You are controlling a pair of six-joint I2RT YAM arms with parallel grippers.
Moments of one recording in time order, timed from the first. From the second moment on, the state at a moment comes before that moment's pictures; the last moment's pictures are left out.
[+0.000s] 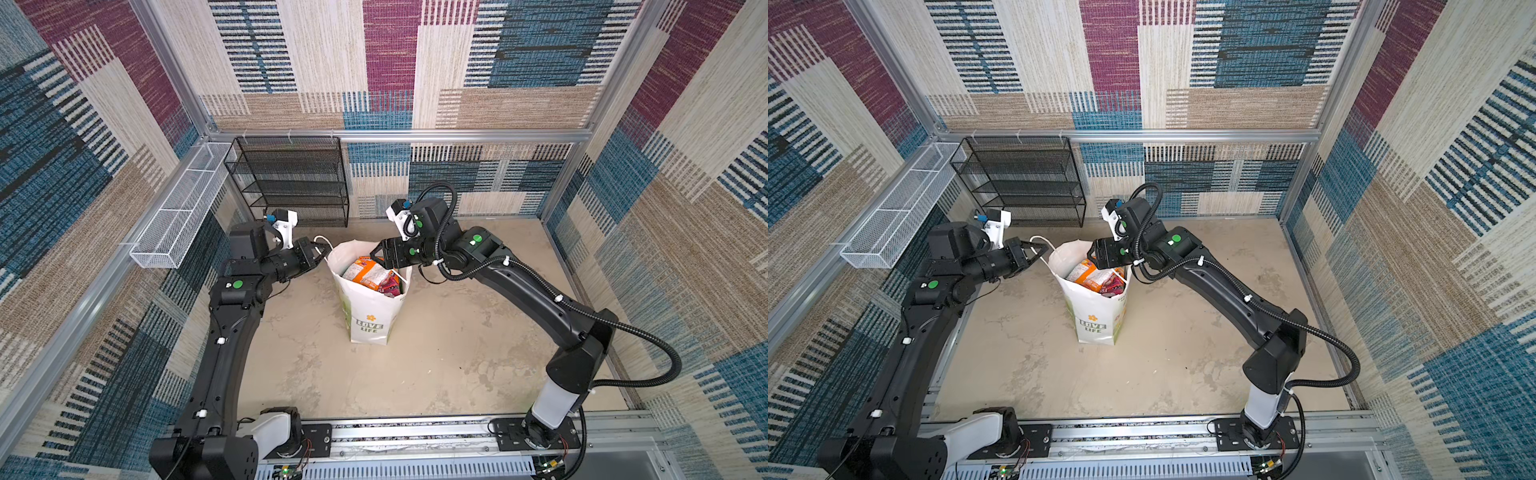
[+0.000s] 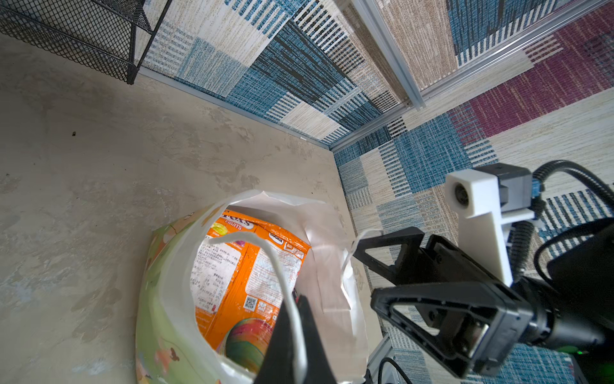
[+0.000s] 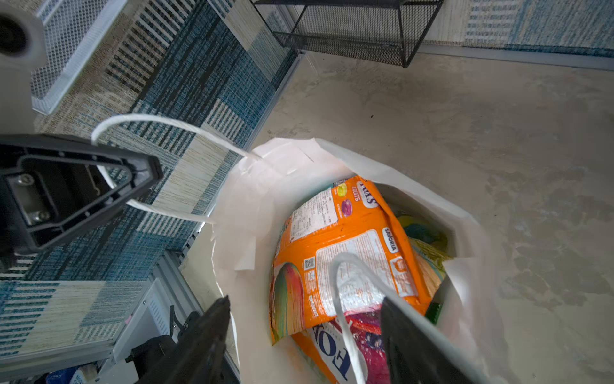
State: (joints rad) left arm 0.02 1.18 1.27 -0.56 0.71 -0.55; right arm 0.76 1.76 1.90 -0.75 -0.24 0.43
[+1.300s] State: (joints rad) left arm 0.02 1.20 1.26 -0.54 0.73 -0.56; right arm 0.69 1.56 1.54 -0.43 -0.36 0.63
